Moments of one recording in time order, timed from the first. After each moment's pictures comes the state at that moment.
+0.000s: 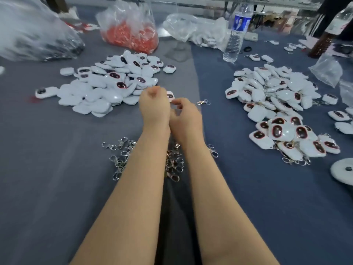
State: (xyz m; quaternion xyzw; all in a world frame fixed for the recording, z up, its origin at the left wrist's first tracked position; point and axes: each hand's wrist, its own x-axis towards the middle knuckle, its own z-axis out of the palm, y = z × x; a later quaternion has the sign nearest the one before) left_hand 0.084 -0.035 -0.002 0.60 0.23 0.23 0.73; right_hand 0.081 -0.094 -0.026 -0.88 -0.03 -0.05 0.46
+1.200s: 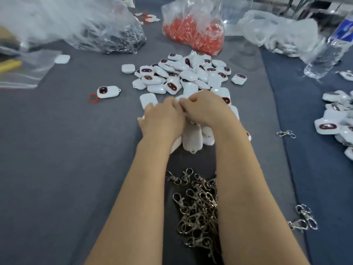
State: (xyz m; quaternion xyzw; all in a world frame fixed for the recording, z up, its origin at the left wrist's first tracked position) left_hand 0.110 0.119 -0.027 0.90 0.29 0.05 0.32; right_hand 0.169 0.033 -0.003 -0.95 -0.18 0.11 0.22
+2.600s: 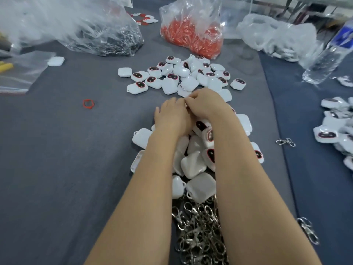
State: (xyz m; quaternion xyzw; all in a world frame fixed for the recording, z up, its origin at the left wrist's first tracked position) left_hand 0.159 0.121 -0.041 0.95 0.17 0.03 0.24; right_hand 0.211 0.044 -0.009 -0.95 -0.18 0.10 0.22
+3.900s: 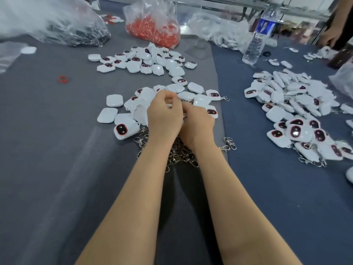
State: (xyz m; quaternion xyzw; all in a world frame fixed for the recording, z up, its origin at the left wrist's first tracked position) left_hand 0.027 -0.004 -0.026 0.74 0.18 0.25 0.59; right_hand 0.047 -0.074 -0.037 -0.95 -0.15 -0.08 0.26
